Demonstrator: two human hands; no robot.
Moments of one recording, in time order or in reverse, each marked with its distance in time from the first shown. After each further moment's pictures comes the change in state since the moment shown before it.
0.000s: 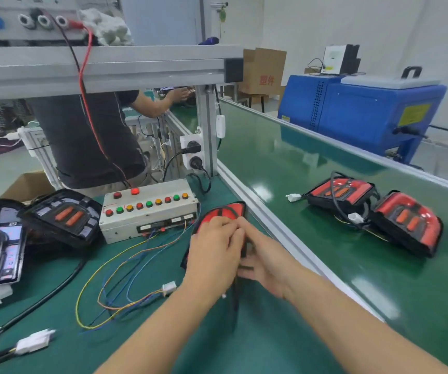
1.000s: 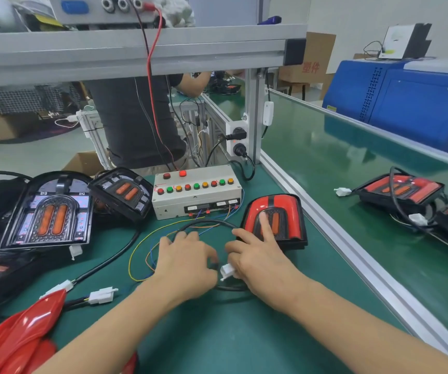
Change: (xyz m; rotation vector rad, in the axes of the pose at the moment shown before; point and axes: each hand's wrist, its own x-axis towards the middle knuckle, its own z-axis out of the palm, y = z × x) left_hand -0.037 -0.080 -0.062 0.707 -0.358 -0.224; right_hand 0.007 0.032 0.054 -1.955 -0.131 -0.925
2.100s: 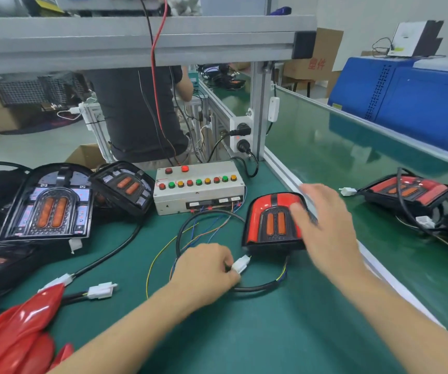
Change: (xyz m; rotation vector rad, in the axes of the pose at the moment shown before) left_hand 0.000 0.016 0.016 -0.323 -0.002 0.052; right_hand -0.024 0.060 -0.017 0.612 0.666 0.645
